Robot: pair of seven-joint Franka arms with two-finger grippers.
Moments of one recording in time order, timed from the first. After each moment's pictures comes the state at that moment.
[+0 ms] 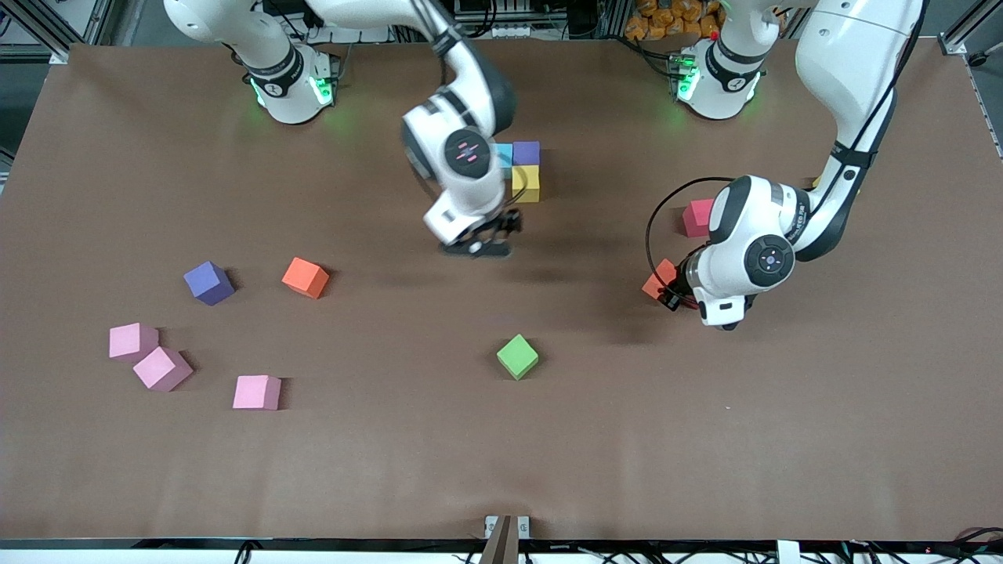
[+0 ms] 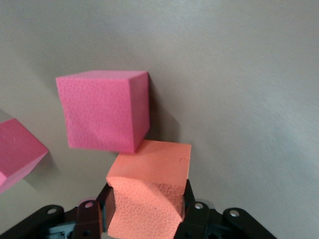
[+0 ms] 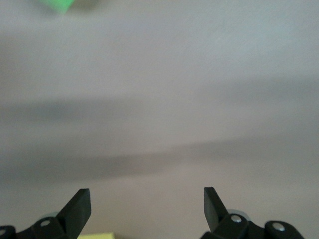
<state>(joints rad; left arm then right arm) -0.06 0.44 -0.28 -1.94 -0.04 2.16 -1.22 1.08 0.53 -0.42 -1.68 0.33 2.04 0.60</state>
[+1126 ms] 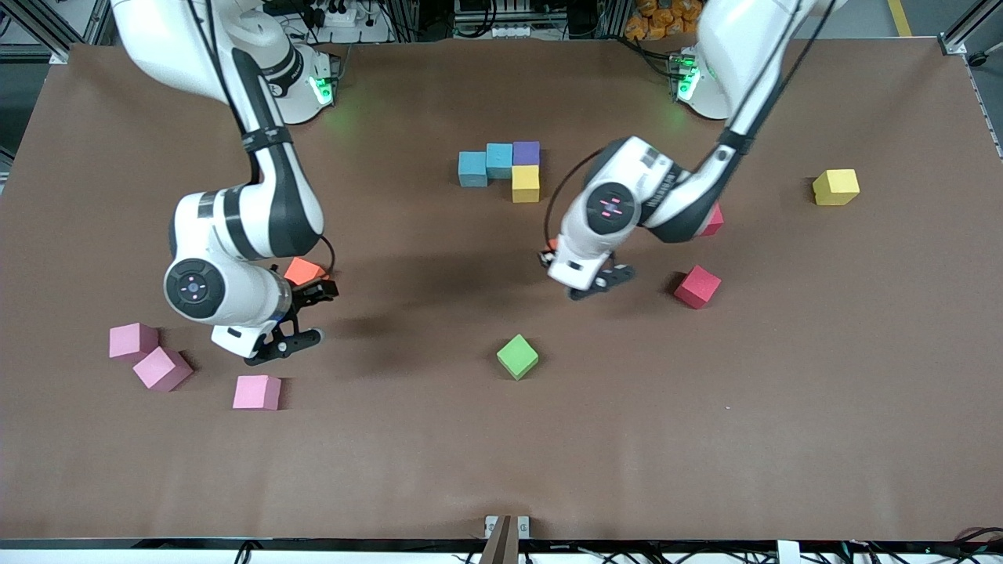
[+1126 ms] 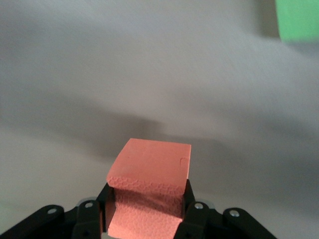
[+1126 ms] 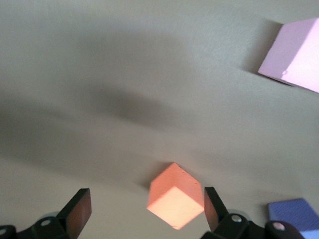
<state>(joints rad) -0.43 0.53 -0.30 -1.77 -0.03 2.15 -1.01 0.54 0.50 -0.36 -1.67 0.21 1.87 -0.30</state>
